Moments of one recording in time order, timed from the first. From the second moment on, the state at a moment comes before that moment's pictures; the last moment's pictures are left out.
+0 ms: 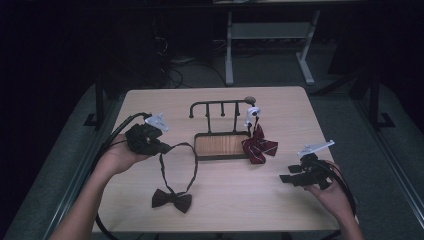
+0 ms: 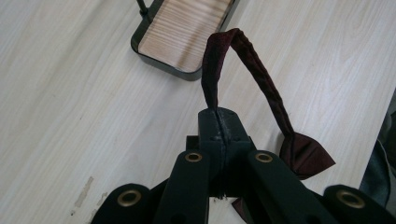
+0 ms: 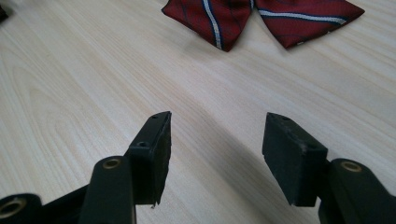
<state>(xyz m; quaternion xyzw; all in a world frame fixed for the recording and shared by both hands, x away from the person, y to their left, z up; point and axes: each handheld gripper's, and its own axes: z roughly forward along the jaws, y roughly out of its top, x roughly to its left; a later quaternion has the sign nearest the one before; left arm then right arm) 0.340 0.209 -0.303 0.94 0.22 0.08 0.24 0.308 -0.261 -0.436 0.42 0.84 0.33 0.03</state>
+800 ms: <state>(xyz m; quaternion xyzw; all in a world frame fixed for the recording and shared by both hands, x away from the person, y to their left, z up) 0.355 0.197 -0.276 0.95 0.21 0.09 0.23 0.307 -0.264 -0.435 0.42 0.84 0.33 0.03</state>
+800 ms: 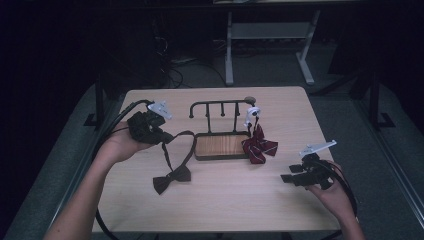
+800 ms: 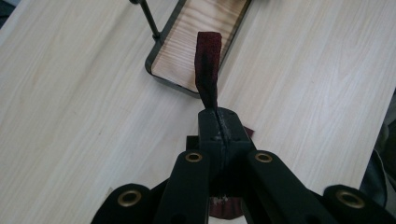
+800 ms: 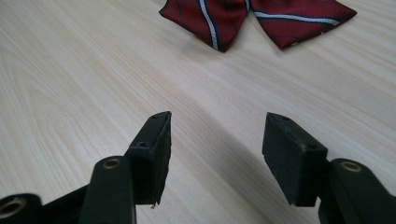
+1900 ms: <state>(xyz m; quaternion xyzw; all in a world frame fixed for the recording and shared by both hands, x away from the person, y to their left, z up) 0.388 0.175 -0.243 0.95 0.21 0.10 0.21 0.307 -0.265 -0.439 0.42 0.84 0.33 0.03</state>
